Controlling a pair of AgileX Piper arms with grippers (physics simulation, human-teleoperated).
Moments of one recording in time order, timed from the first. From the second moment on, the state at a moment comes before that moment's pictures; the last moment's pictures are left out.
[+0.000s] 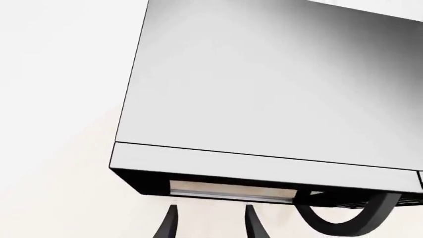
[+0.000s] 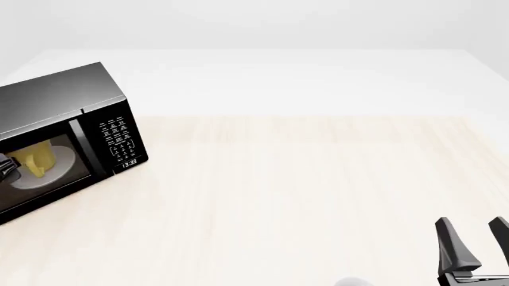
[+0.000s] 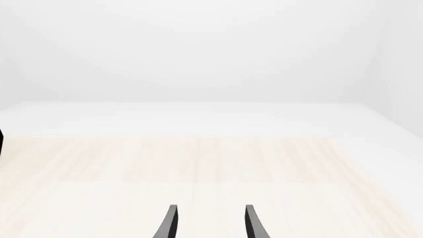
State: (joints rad) left arm 0.58 1.40 -0.72 0.02 -0.20; right arm 0.01 0.01 0.00 0.00 0.00
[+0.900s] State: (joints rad) left arm 0.61 1.05 -0.72 0.24 -0.17; right arm 0.01 0.01 0.00 0.00 0.00
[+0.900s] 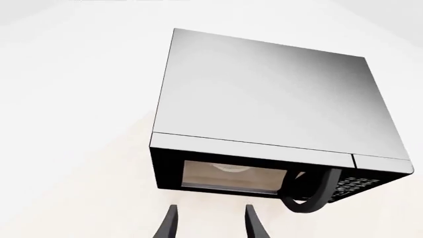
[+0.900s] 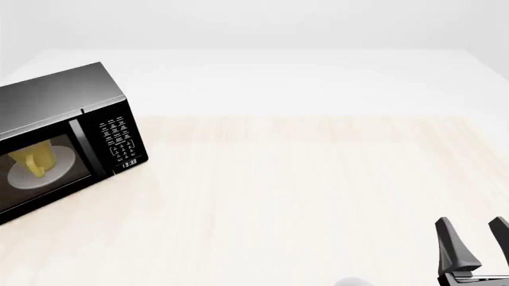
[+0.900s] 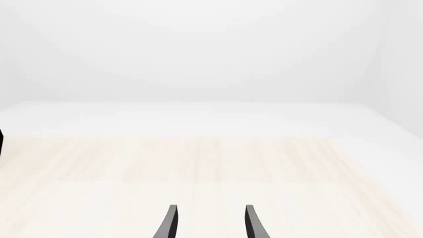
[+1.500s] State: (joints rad) left arm 0.59 0.82 -0.71 0.42 -0.18; right arm 0.01 0.01 0.00 0.00 0.00
